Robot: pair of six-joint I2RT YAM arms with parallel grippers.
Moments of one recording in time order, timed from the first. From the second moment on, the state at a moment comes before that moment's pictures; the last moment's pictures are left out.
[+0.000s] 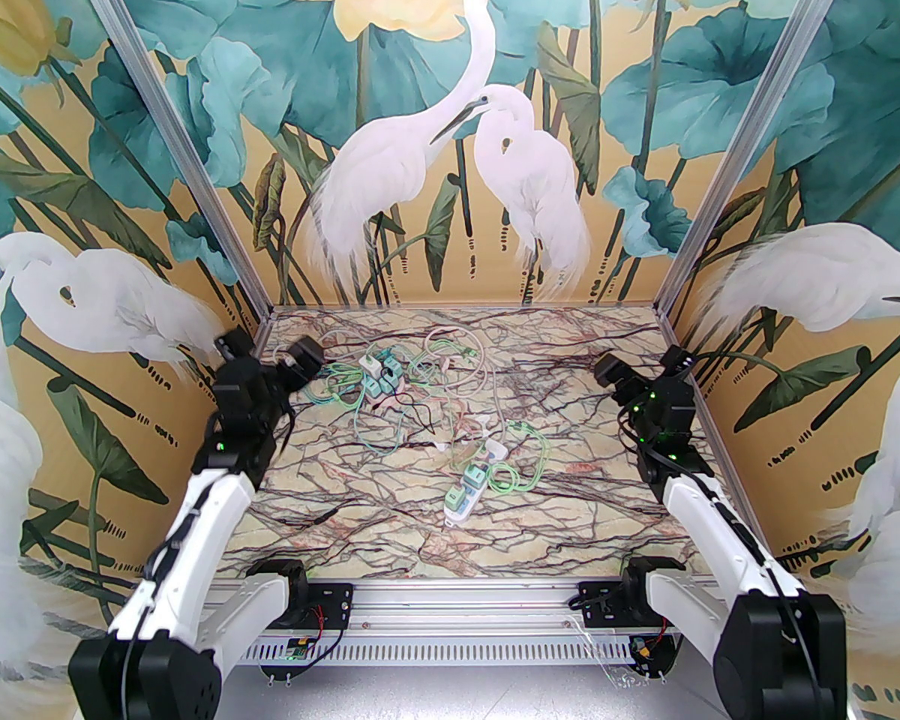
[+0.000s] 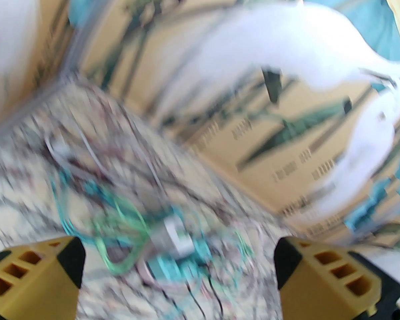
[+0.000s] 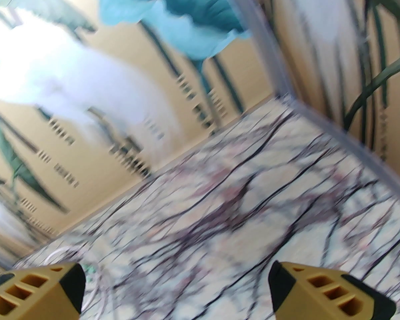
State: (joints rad) left arm -0.01 0.93 0.73 -0.12 0.02 -0.70; right arm 0.00 1.01 0.56 0.17 -0.03 0.59
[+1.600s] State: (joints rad) left arm -1.24 1.31 0.57 -0.17 -0.34 -0.54; right arm 0.56 1.25 0.62 -0.11 -0.08 0.62
